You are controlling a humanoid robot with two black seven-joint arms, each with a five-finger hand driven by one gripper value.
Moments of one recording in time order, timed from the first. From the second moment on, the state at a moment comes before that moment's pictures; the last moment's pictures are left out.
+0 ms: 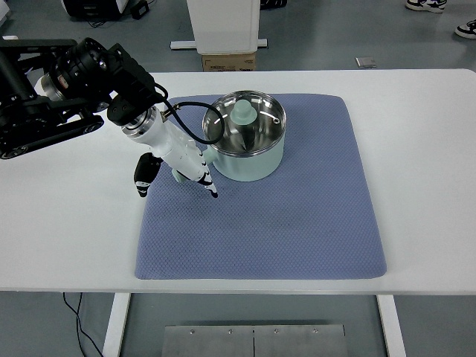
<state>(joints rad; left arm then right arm) -1.61 0.43 0.26 -1.18 1.81 -0.56 -0.61 0.06 0.00 0.56 0.08 -0.45 -0.02 0.04</state>
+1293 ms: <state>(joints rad) -1.62 0.52 0.34 -1.13 1.85 -0.48 -0.61 0.06 0.00 0.56 0.08 -0.45 -0.02 0.04</state>
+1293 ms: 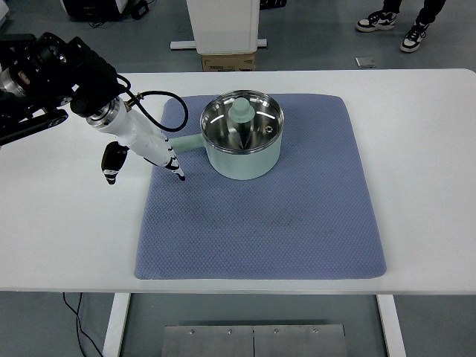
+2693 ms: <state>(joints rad) -1.59 0.50 0.37 -1.00 1.86 -0.38 -0.61 0.06 0.00 0.56 0.08 -0.45 -0.02 0.04</state>
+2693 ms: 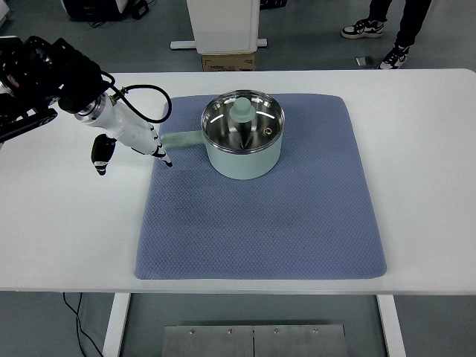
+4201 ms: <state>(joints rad) -1.64 0.52 0.35 -1.19 1.70 -0.46 -0.61 0.06 0.00 0.56 0.08 -0.45 -0.02 0.04</state>
